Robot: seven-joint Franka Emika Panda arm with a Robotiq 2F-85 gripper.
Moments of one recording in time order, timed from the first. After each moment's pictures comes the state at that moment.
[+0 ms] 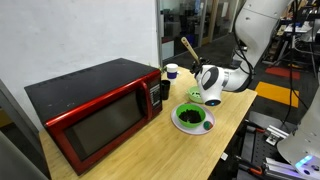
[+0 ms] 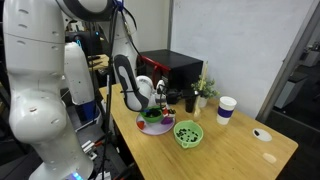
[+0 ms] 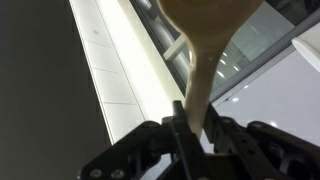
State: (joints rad) arm 0.00 0.31 0.05 -2.53 -2.20 1.48 2.16
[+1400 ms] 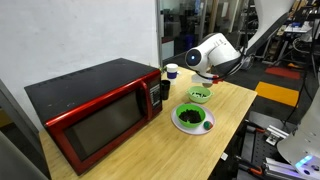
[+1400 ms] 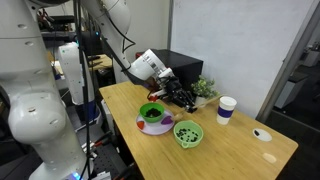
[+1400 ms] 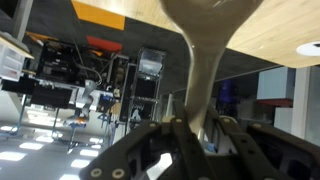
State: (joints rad) arm -0.02 0.07 0.01 -2.40 -1.31 1.97 2.20
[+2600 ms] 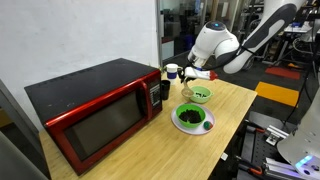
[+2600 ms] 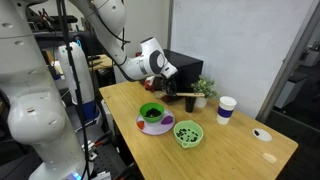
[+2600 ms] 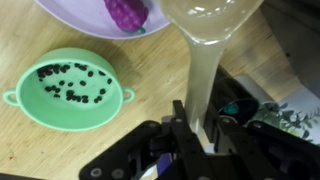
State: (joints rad) arm -0.03 0.00 -0.06 -2.51 -0.70 2.93 1.48
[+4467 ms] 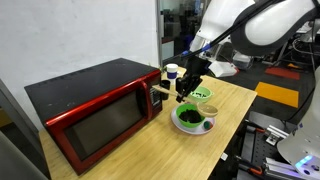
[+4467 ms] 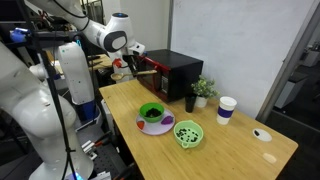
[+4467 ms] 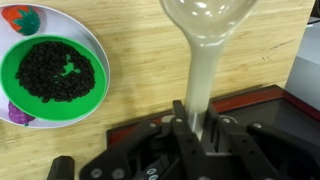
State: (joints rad) arm 0.26 -0.33 0.17 -2.59 0.31 2.59 0.39
